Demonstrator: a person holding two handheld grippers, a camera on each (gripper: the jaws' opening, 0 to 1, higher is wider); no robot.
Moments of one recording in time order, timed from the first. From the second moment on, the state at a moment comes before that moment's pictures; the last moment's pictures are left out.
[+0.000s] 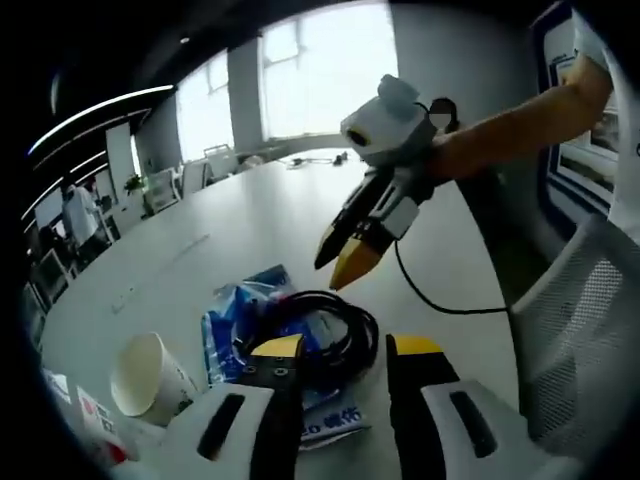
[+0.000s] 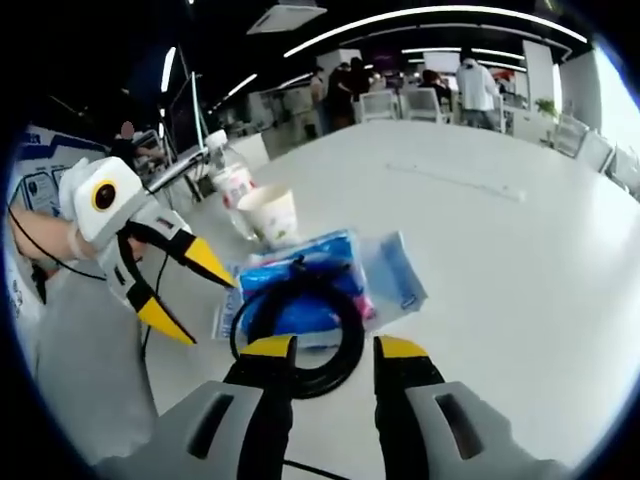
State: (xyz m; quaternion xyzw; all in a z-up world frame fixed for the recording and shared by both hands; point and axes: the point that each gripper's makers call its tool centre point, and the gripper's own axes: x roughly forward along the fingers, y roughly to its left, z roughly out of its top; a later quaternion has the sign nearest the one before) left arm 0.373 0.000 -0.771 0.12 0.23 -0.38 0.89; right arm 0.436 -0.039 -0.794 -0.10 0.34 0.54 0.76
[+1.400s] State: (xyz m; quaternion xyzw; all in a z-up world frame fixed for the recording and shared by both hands) left arm 0.408 0.034 -0.795 0.12 0.34 -0.24 0.90; right arm 0.440 -0.032 -0.817 -0.13 0.36 0.54 0.75
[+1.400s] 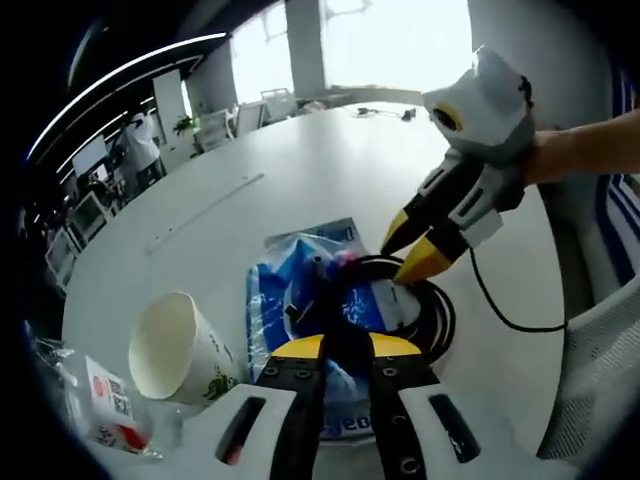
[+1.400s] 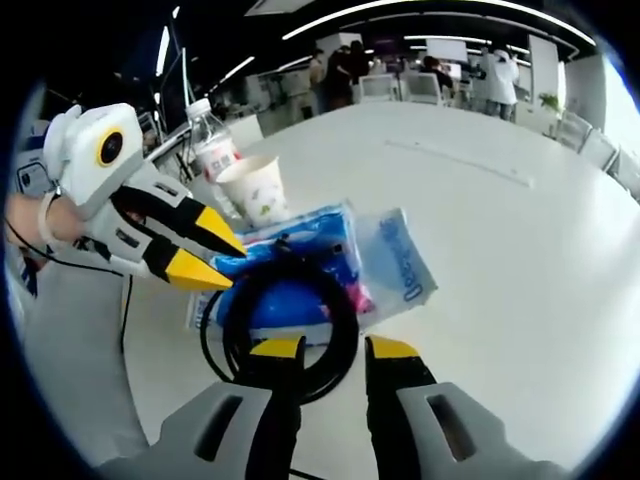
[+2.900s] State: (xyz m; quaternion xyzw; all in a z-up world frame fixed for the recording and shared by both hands) left arm 0.411 0.037 -0.815 0.15 0.39 -0.22 0.88; right arm 0.437 -0.035 -0.831 -0.14 0.37 0.53 0.75
